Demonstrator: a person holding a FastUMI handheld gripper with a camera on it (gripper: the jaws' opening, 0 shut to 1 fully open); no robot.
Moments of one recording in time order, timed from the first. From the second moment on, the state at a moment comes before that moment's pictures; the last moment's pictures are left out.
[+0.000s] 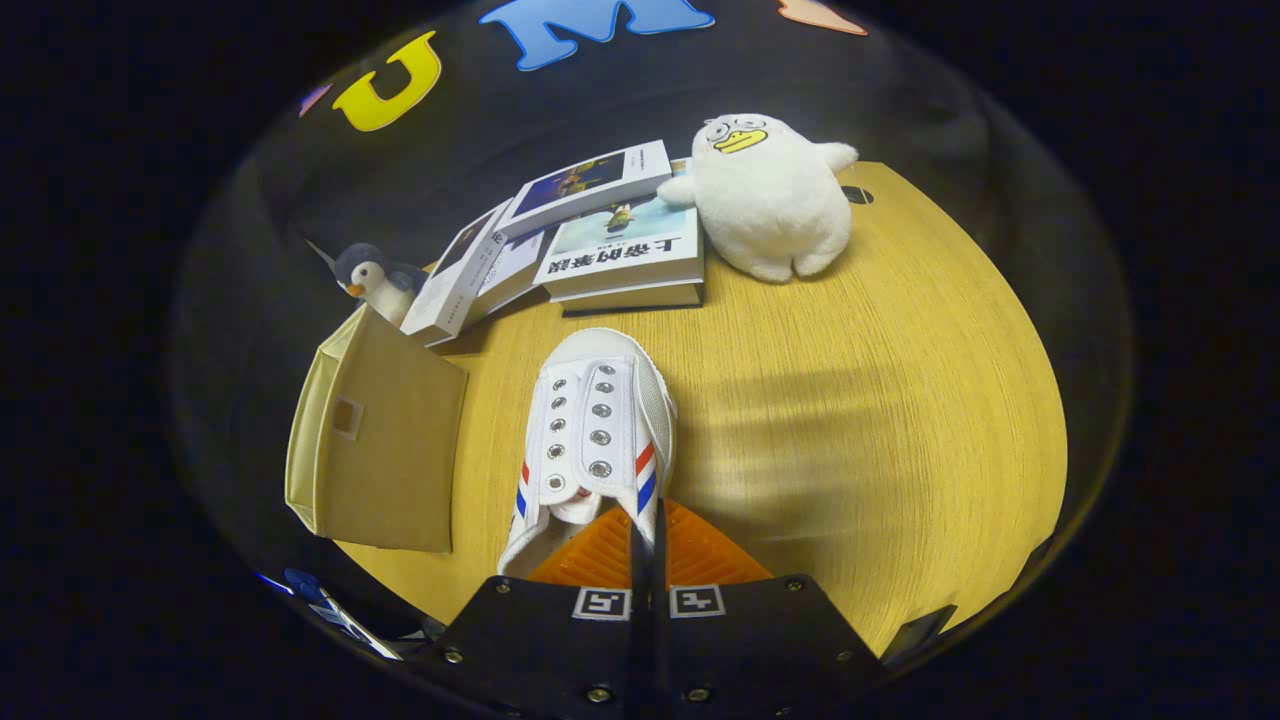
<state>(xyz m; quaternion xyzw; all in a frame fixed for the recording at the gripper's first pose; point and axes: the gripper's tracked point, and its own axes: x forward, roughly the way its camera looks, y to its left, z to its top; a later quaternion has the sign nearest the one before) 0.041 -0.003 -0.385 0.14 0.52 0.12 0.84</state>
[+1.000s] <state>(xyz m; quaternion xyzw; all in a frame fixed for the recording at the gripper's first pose) 0.063 0.128 -0.224 0.13 0.45 0.23 0.85</state>
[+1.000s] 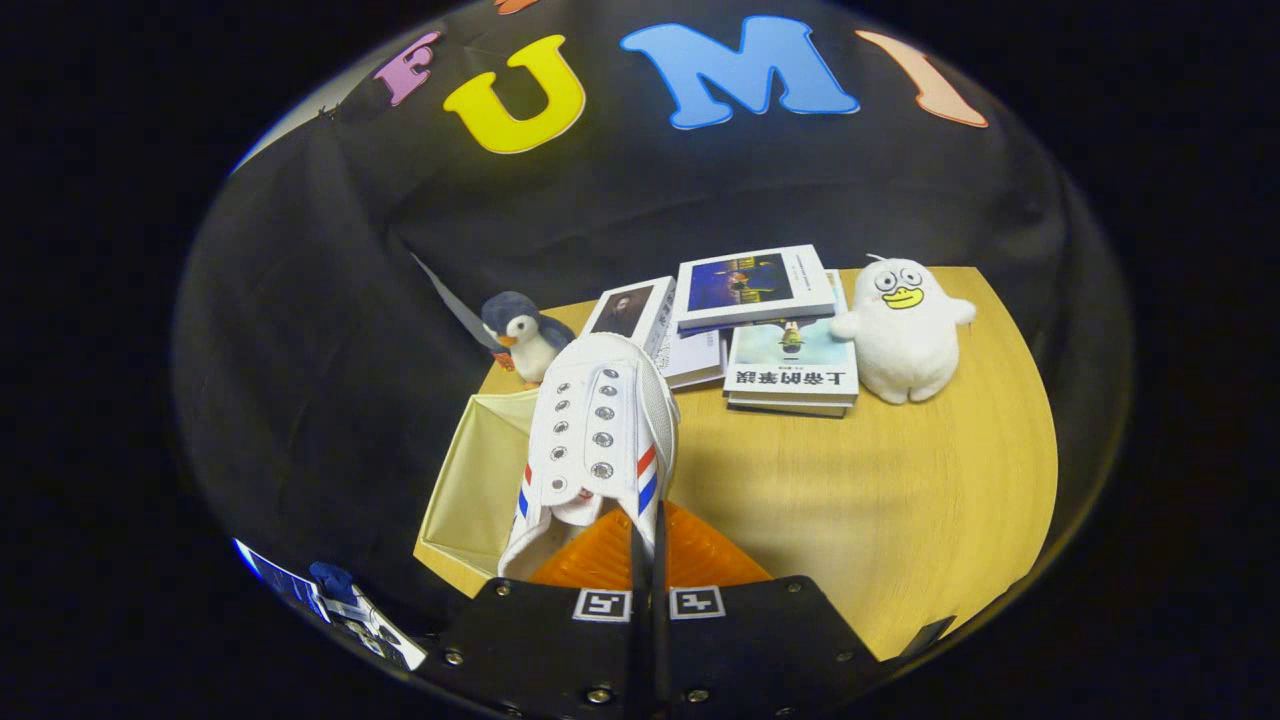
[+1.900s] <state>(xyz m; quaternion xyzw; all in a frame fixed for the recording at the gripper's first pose) 0.069 0.291 -0.230 0.05 0.48 0.34 0.80</state>
